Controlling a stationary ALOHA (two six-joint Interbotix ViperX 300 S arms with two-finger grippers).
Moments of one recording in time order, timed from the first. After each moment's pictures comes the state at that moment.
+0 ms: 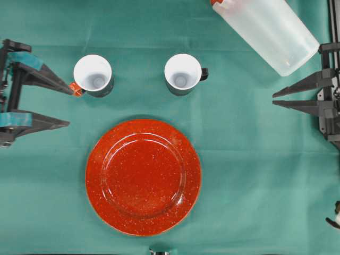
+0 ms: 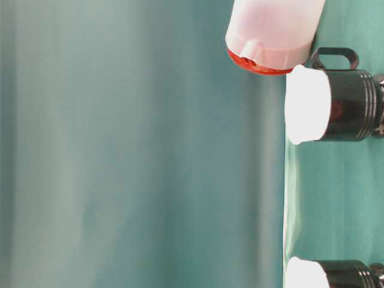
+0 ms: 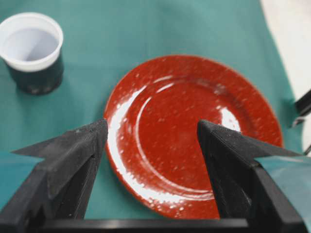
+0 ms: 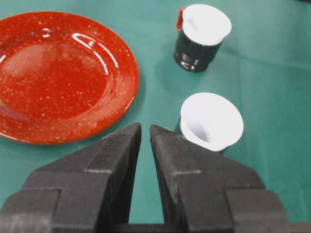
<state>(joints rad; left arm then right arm) -0.12 -0.75 0.85 -0.01 0.37 -0.18 0.23 -1.00 1.07 -0.59 0.34 0.59</state>
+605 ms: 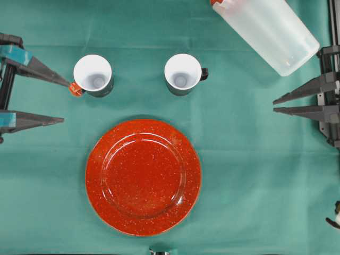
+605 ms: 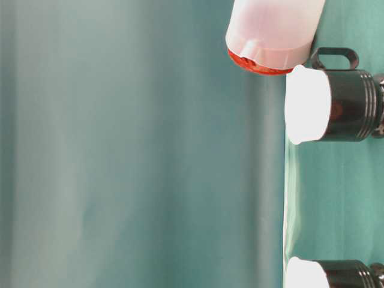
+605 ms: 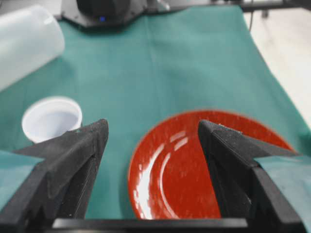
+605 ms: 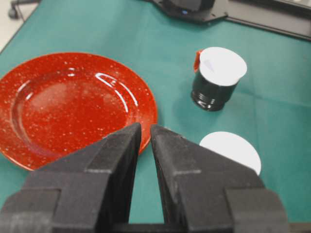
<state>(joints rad) -0.13 -0.84 0.93 -0.01 0.15 0.02 0.23 -1.00 1.07 -0.58 0.22 0.60</state>
